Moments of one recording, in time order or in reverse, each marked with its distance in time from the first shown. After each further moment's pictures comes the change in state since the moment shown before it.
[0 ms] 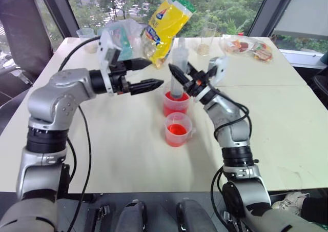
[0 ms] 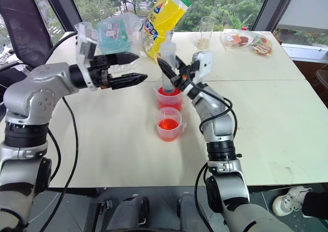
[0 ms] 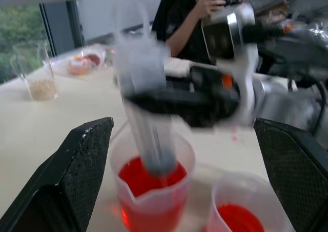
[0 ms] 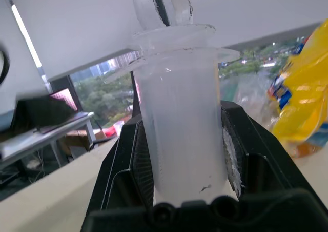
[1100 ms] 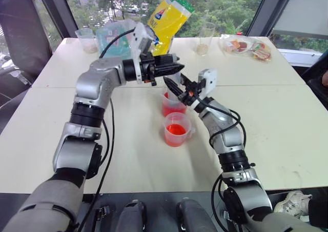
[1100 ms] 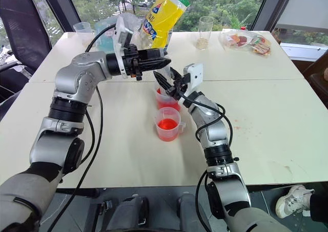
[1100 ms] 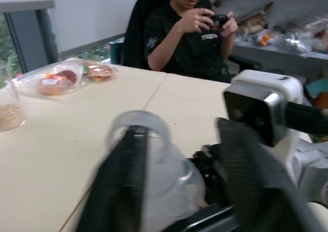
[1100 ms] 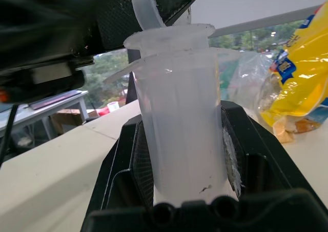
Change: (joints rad) left arm -0.217 -0.236 -0.056 0.420 0.218 -0.179 -0.109; right arm 0.028 -0.023 0.068 0.075 -0.047 -0.103 0.003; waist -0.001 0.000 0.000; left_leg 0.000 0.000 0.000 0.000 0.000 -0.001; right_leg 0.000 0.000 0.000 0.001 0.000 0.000
